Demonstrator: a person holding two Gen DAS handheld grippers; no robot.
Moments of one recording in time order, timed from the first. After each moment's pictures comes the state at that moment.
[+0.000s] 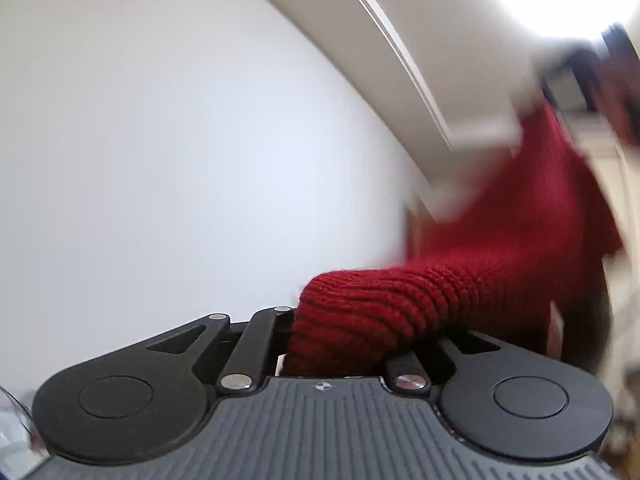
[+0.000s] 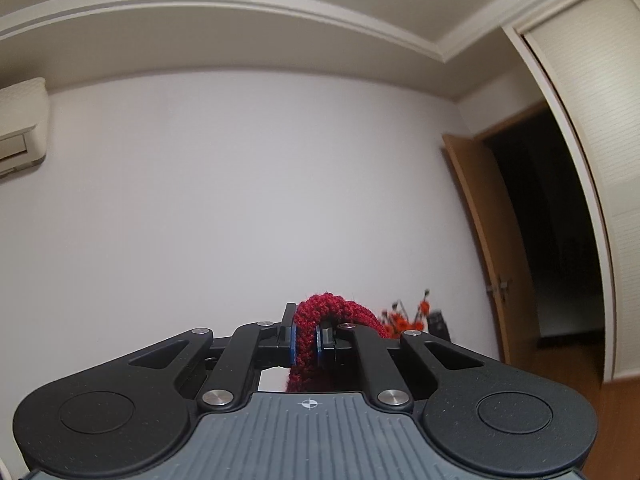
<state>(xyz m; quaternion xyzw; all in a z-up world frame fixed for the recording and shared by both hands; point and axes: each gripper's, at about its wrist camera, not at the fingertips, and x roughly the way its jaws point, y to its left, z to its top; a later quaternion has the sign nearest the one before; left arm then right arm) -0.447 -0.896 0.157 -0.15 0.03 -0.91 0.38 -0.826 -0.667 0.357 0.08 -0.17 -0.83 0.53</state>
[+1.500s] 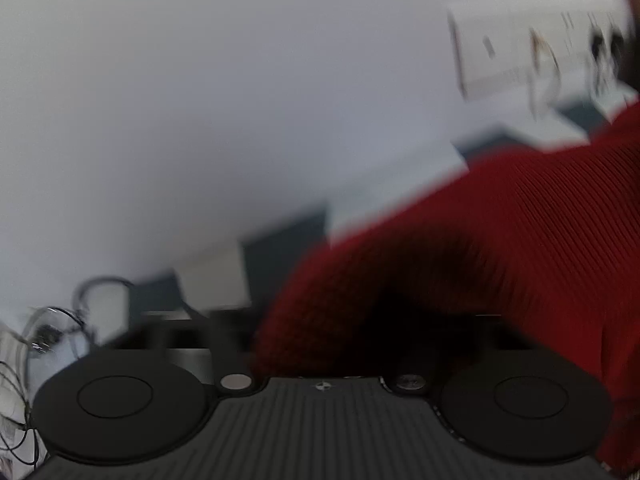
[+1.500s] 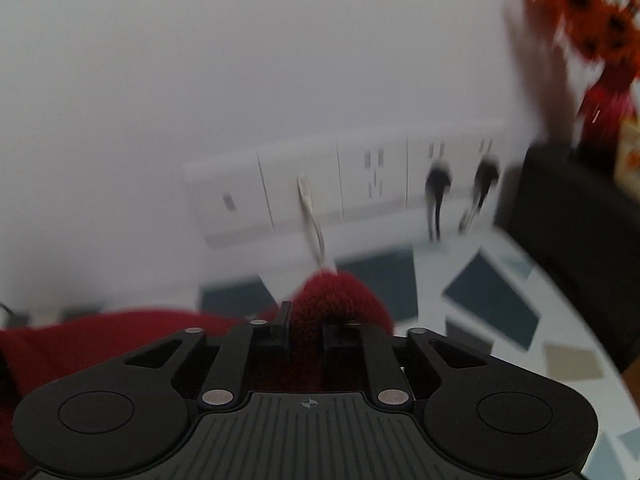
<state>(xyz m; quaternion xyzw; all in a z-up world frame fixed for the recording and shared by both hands) -0.843 -1.454 -0.139 0.43 0.16 -0.64 0.62 -1.151 -1.446 -0.146 0.30 0.17 -0.69 0.64</state>
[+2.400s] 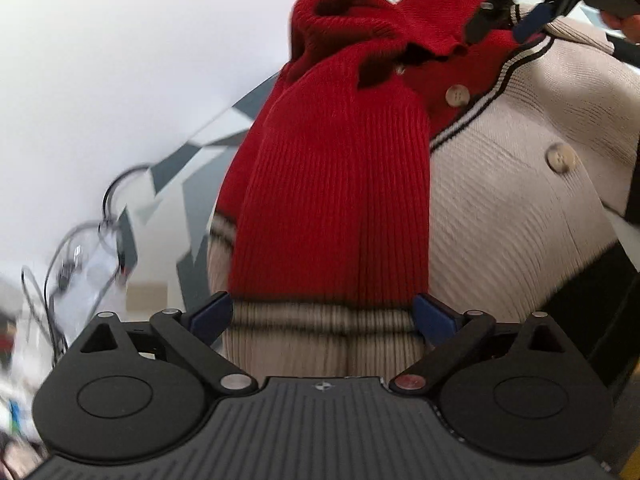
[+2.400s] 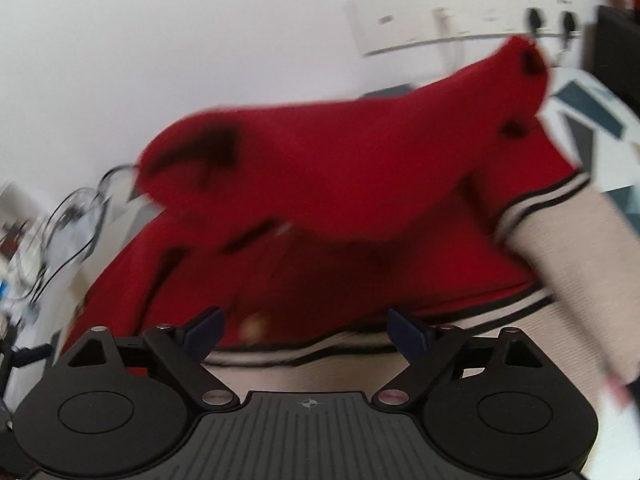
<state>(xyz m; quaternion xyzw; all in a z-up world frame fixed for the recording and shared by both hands) -0.728 -1.188 -0.130 0.48 0.11 -0.69 0.54 -0.981 -1.264 -0.145 0.42 0.21 -0.54 0.70</state>
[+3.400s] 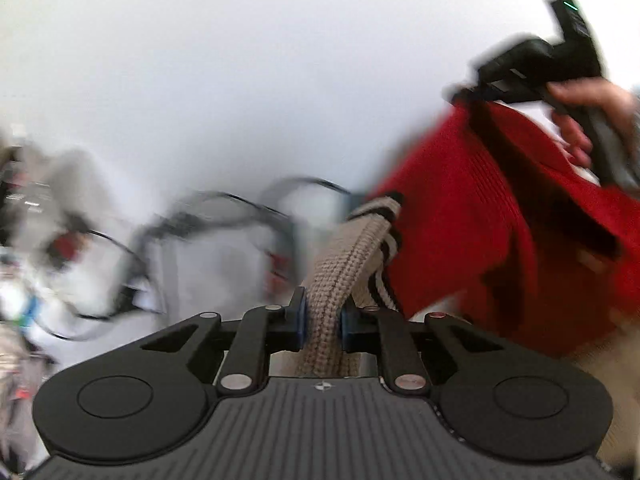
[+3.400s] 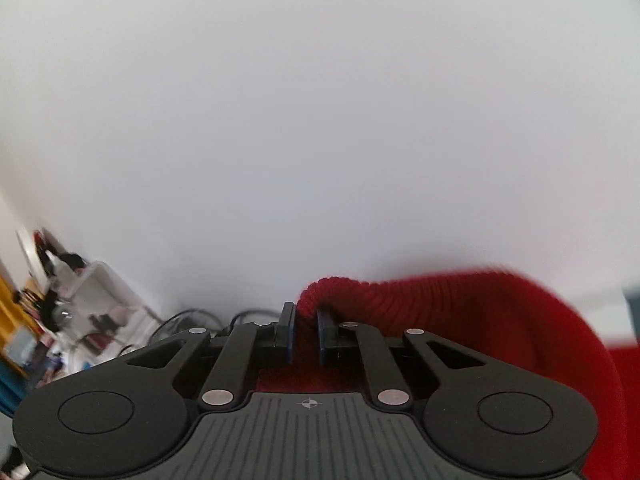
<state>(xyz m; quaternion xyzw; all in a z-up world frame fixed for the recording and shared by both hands) -0.563 -1.305 -0.012 0.28 0.20 -0.57 0.74 -0.804 -1.524 -0.044 0.35 0.12 -0.42 0.82</state>
